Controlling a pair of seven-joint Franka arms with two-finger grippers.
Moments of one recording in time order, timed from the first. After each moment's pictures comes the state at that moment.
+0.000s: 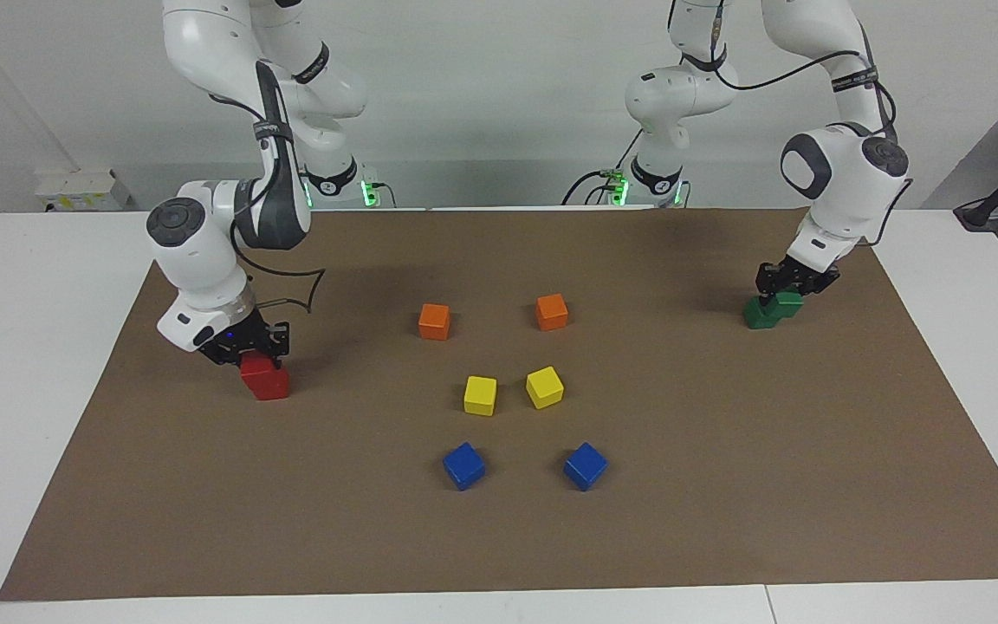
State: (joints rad) left arm 0.17 -0.11 0.03 -2.43 -0.03 2.35 0.30; right arm -0.15 0.18 0.11 -2.08 -0.07 2.29 -0.16
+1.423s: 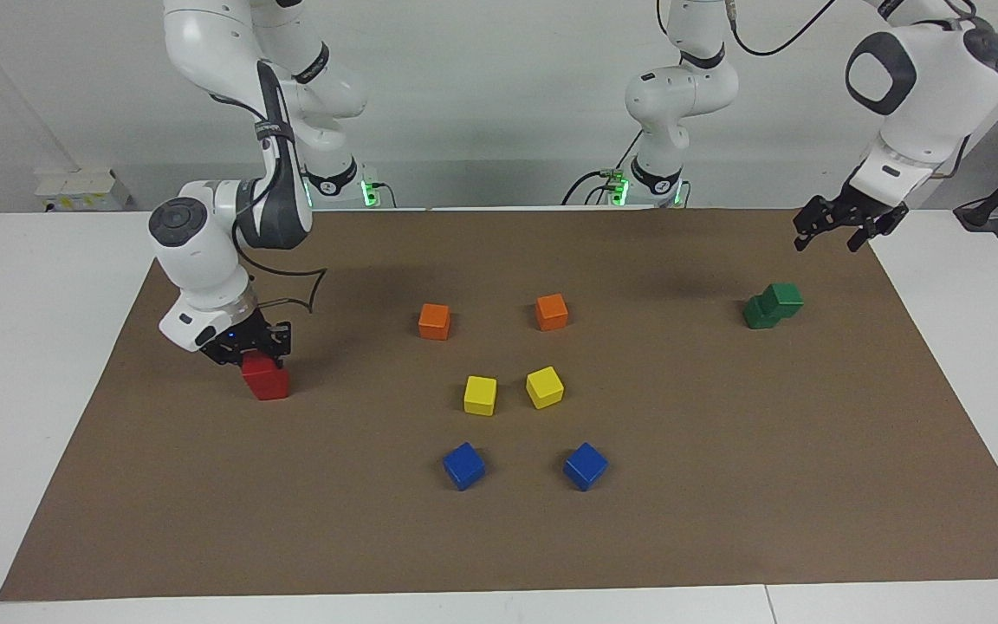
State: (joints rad) left arm 0.16 -0.20 0.00 -1.97 -0.03 1.76 0.21; right arm -0.14 0.18 0.11 -2.08 -0.07 2.29 -0.16
